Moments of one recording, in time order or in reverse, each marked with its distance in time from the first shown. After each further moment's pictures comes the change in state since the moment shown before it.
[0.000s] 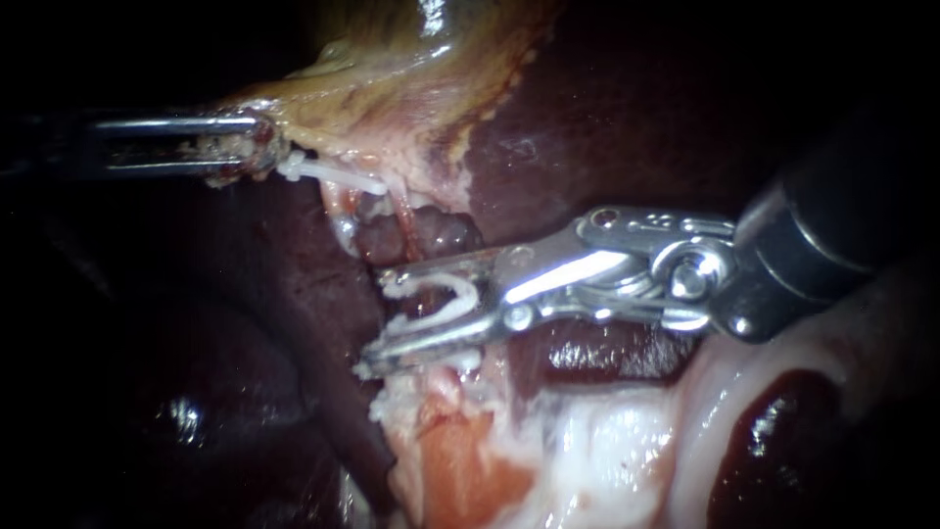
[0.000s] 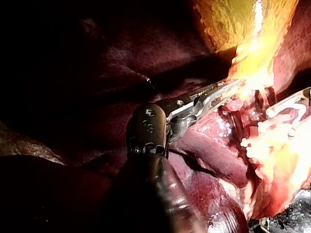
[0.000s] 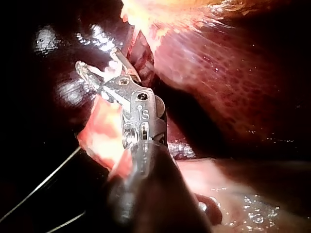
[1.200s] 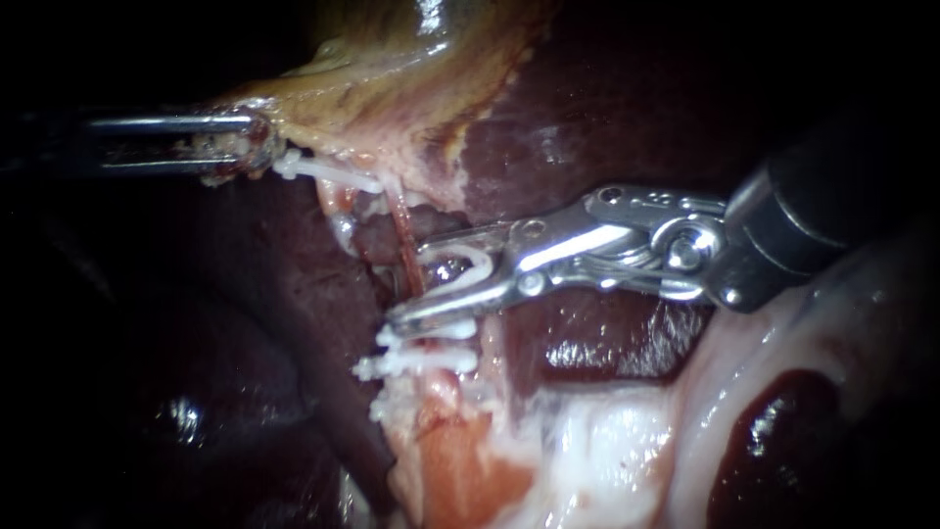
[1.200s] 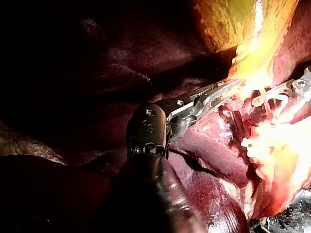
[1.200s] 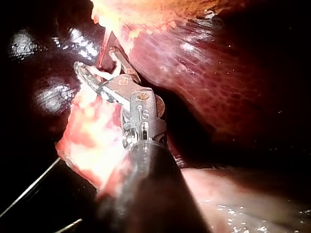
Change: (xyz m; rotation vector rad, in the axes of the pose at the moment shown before) right arm -0.003 0.006 0.002 -0.043 0.003 0.006; left arm 0.000 0.000 0.000 -0.003 -0.001 0.000
